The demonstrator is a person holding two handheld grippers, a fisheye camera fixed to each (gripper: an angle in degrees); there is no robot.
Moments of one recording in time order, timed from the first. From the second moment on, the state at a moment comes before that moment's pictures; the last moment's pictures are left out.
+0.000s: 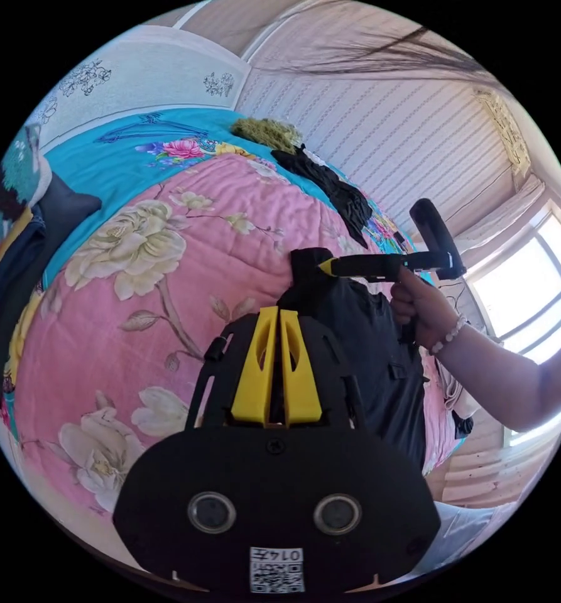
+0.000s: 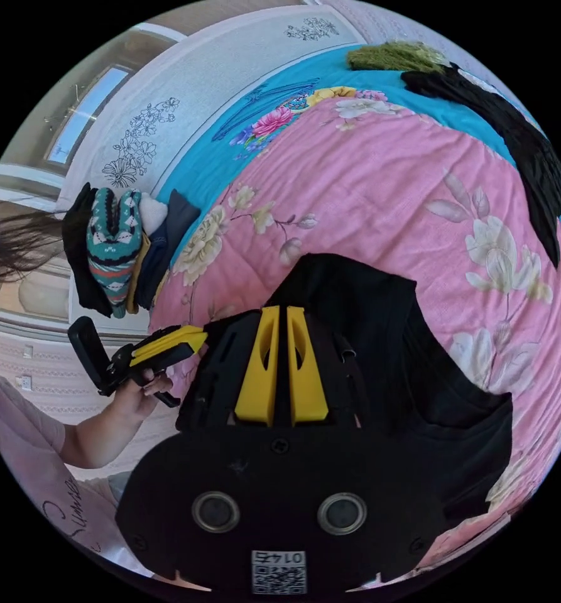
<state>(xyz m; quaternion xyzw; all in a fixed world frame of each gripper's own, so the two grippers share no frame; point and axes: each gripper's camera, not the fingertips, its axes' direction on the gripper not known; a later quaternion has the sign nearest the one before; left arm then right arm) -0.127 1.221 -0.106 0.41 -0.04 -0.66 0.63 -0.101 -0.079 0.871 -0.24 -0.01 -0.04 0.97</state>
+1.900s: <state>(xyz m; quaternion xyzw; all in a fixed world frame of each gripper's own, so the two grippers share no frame) -0.118 1.054 -0.111 0.36 -0.04 -0.53 0.76 0.028 0.031 0.584 -0.14 0.00 0.10 0.99</state>
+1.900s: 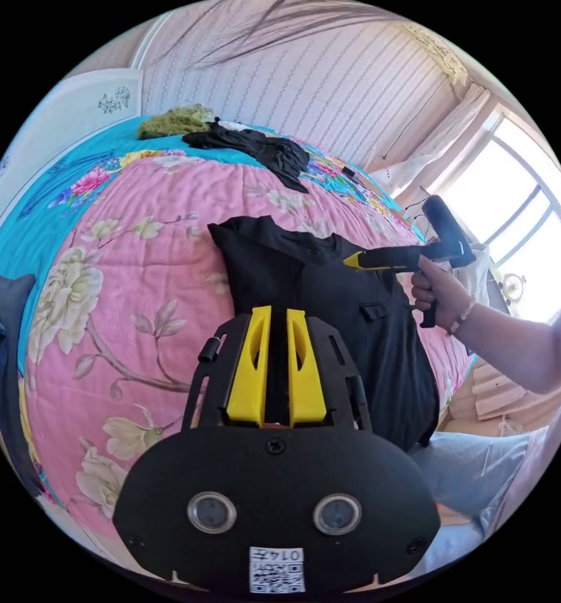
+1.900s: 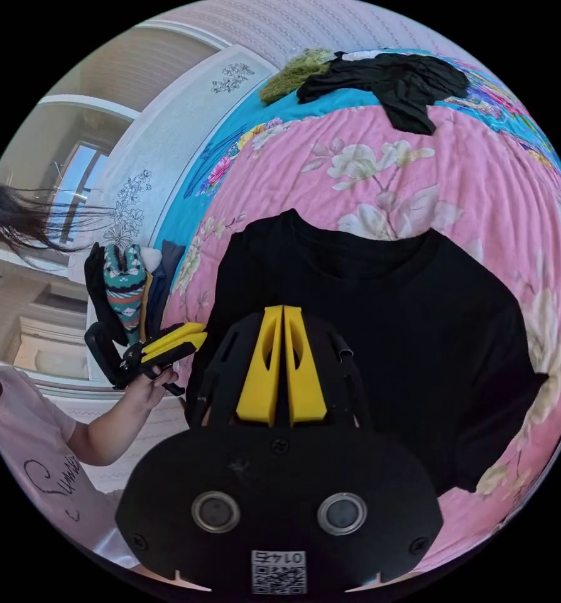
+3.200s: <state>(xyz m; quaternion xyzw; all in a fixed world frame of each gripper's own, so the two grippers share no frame) -0.247 0.813 -0.134 0.33 0.04 -0.37 0.87 0.074 0.217 0.261 -0.04 0.08 0.15 0.98</state>
